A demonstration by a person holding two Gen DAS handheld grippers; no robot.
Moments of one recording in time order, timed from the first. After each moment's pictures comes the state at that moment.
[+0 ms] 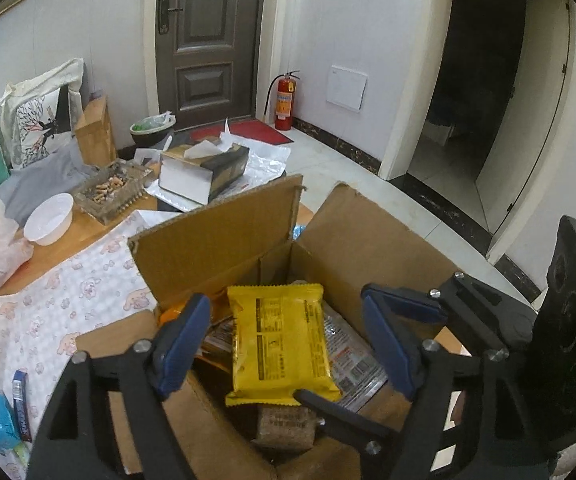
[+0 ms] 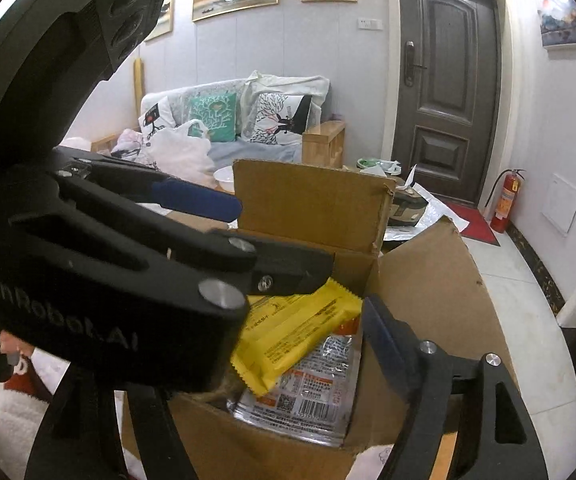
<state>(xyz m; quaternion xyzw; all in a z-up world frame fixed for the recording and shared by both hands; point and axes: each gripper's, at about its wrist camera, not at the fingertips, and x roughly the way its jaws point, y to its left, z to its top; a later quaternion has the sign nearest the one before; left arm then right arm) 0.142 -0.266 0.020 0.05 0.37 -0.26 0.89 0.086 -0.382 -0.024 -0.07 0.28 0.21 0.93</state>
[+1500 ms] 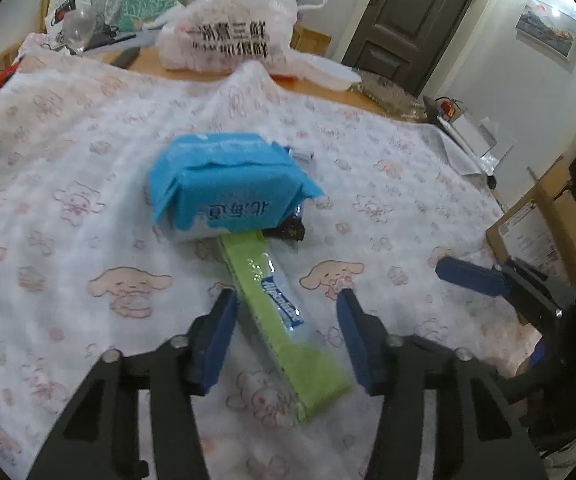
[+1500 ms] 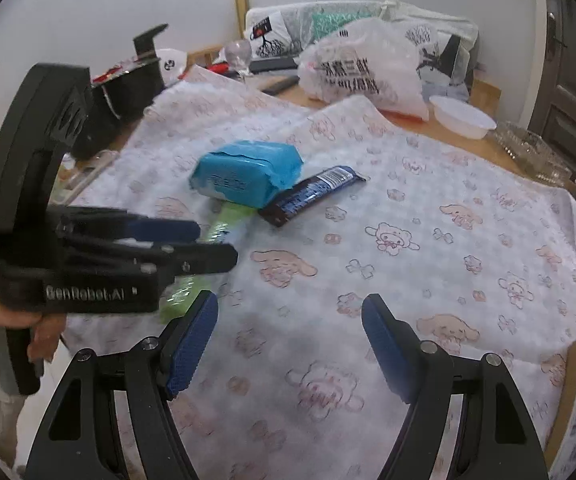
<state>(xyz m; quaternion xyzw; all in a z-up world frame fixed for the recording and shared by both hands) 0.075 0.116 -0.139 -0.14 0.45 -0.04 0.88 0.096 -0.050 -0.118 -0.13 0.40 0.37 0.83</state>
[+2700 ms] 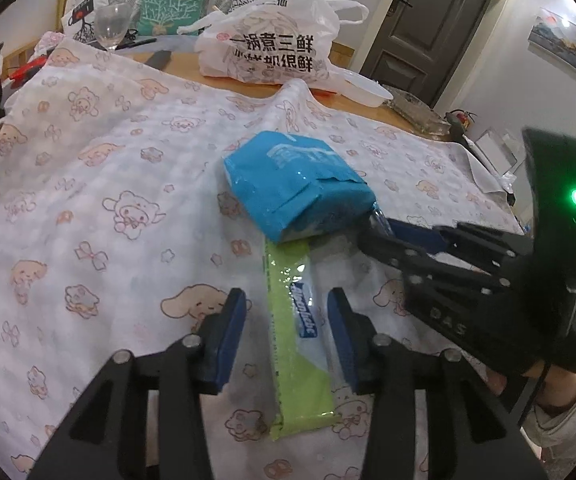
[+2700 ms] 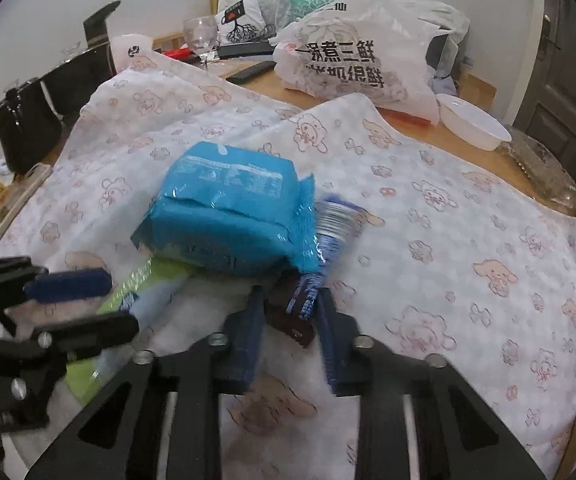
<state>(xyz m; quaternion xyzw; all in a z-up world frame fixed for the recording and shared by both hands) 0.072 0.163 -0.141 -0.15 0.43 -0.02 0.89 0.162 0.024 -0.144 -0.16 0.42 0.31 0.84</state>
